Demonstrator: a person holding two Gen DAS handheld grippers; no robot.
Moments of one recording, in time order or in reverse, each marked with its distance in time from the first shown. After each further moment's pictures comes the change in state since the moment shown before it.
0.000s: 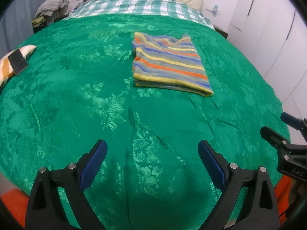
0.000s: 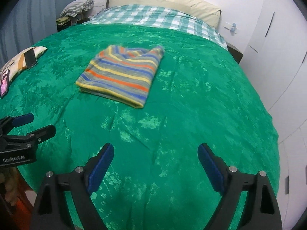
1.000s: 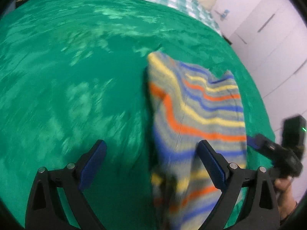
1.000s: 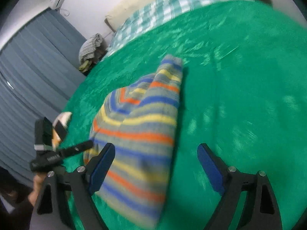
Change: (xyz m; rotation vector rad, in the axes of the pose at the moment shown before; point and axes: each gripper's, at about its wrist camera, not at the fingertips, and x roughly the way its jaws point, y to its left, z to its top) left arm 0.197 0.071 0.205 -0.127 0.120 -0.226; right arm 0.238 -0.068 0.156 0.424 0.048 0.700
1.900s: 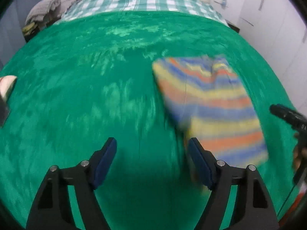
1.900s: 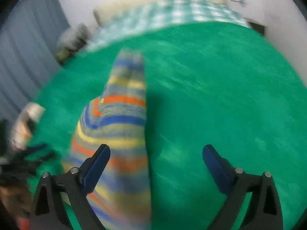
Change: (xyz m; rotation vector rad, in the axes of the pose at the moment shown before) left arm -0.073 -0.040 -0.071 0.181 -0.066 0.298; right arm -0.034 0.042 -0.022 -0.218 -0.045 -0.409
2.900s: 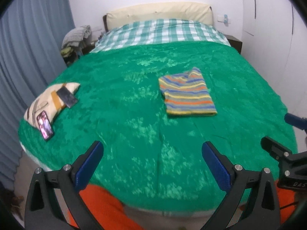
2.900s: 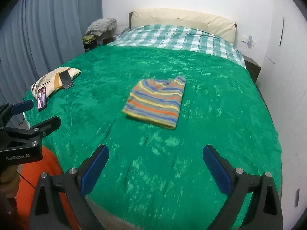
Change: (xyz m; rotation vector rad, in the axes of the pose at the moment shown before) left arm -0.260 -0.088 -0.119 -0.009 -0.175 0.224; right arm -0.280 0.122 -0.157 -0.231 -0.105 -0.041
